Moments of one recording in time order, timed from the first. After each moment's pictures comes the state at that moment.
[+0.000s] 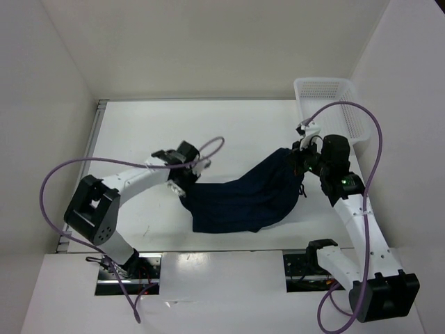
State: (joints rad) left arm -0.58 1.60 1.01 -0.72 0.03 0.07; right arm 0.09 0.91 0.82 -0.39 -0.43 -0.12
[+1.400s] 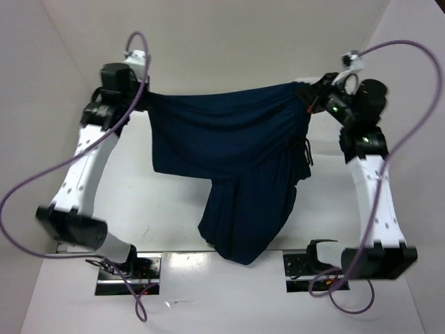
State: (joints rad) left arm -0.17 1.44 1.76 -0.65 -0.10 0.07; right arm -0.03 1.16 1.45 -0.21 -0.57 0.33
